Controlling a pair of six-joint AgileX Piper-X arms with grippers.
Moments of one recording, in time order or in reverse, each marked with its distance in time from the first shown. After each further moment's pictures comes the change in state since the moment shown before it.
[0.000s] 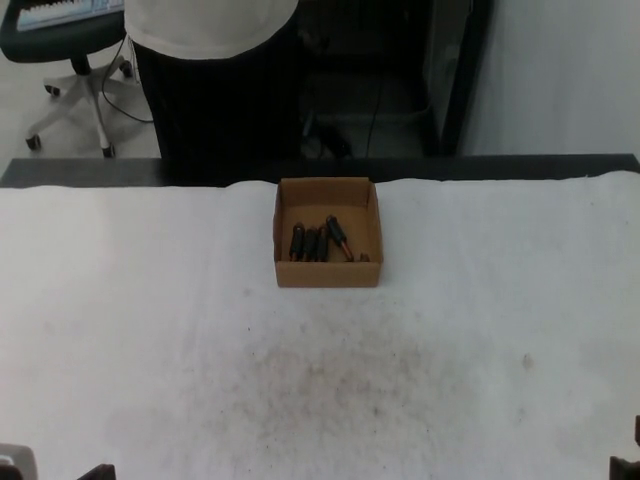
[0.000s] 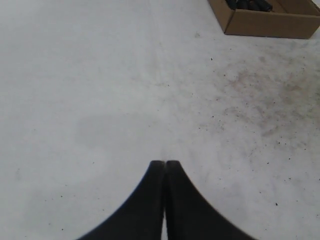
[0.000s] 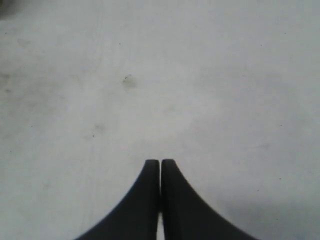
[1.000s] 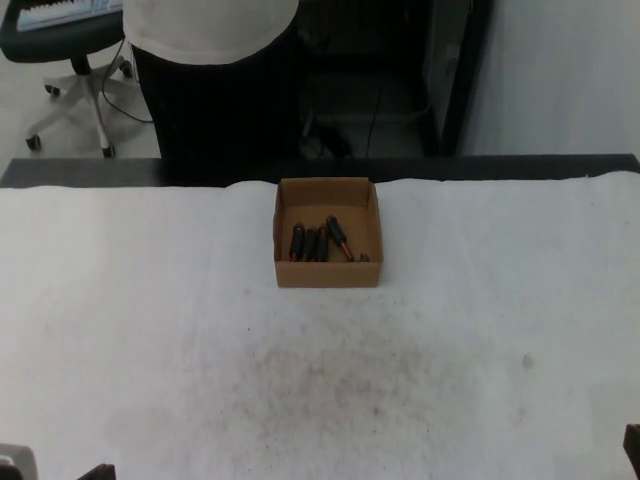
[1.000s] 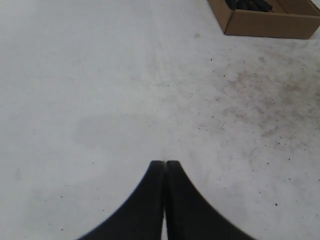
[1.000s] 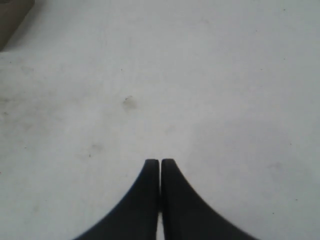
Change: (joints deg) left arm 0.0 0.0 0.0 0.0 0.0 0.0; right arm 0.0 -12.7 13.6 -13.0 0.0 0.0
